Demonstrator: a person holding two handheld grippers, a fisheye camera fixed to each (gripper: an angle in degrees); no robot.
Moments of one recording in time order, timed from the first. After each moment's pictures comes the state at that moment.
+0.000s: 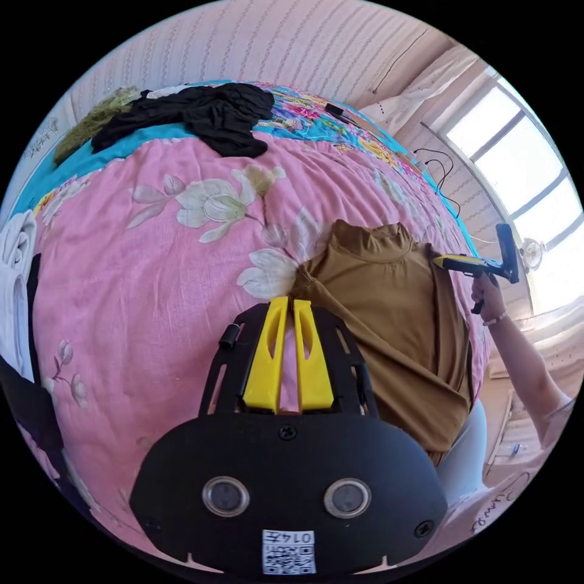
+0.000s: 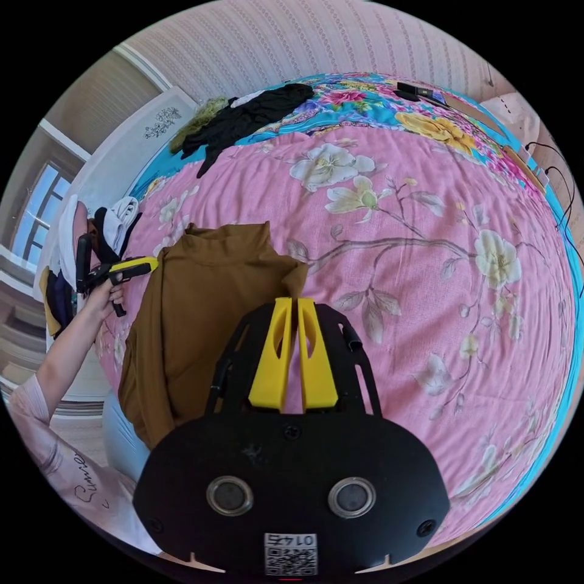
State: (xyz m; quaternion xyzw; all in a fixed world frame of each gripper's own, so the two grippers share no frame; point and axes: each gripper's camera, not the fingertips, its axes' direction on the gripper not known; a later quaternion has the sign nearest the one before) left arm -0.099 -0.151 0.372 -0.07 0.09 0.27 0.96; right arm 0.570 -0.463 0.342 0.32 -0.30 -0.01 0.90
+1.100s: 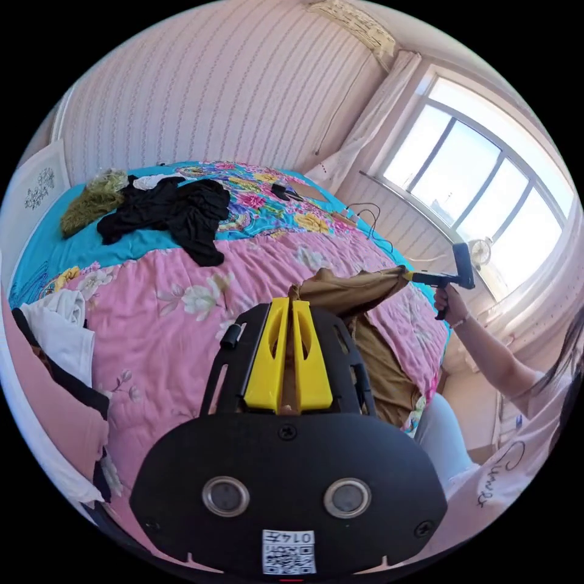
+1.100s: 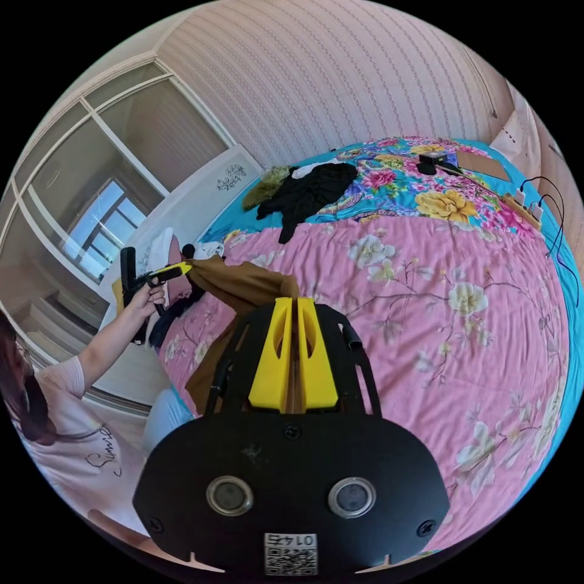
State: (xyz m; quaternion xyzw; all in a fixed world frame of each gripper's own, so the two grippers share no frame) left arm -0.119 -0.127 0.185 0.05 0.16 0.34 0.92; right arm 0.627 -0.282 0.269 0.44 -0.39 -0.05 0.81
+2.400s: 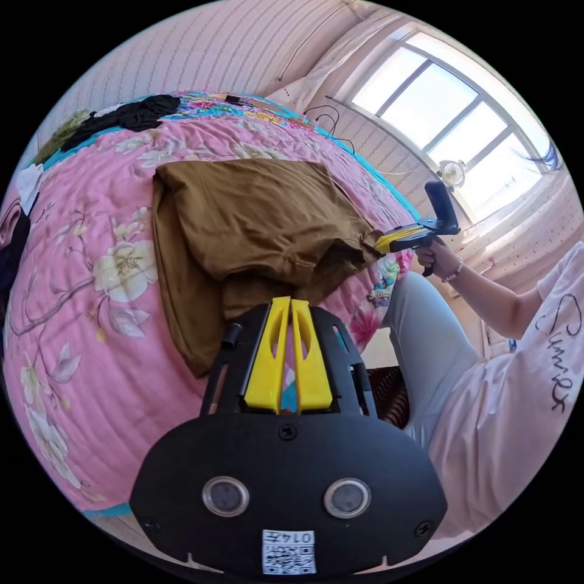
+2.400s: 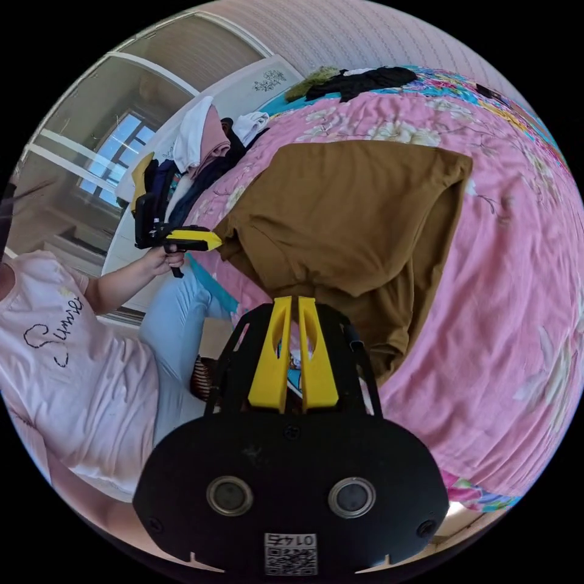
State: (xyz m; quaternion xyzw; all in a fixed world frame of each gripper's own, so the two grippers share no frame) left arm -0.187 0.195 0.290 -0.09 0.17 0.38 0.91; right arm 0.370 -0.157 0.442 0.31 -0.39 -0.17 0.85
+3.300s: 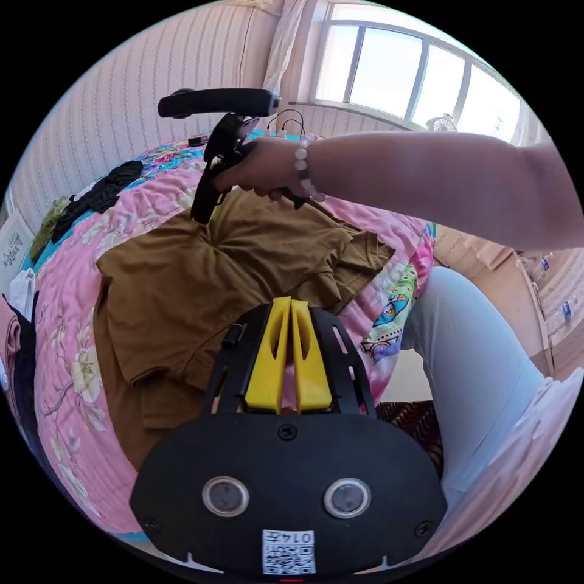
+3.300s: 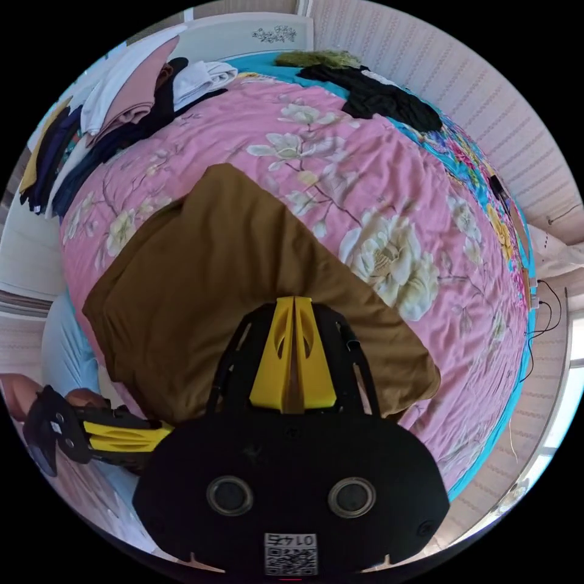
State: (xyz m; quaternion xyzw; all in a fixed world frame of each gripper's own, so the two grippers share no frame) left arm -0.048 0.328 0.359 0.02 0.09 0.48 0.87; right arm 0.250 -0.371 0.326 0.30 -0.09 -0.16 0.94
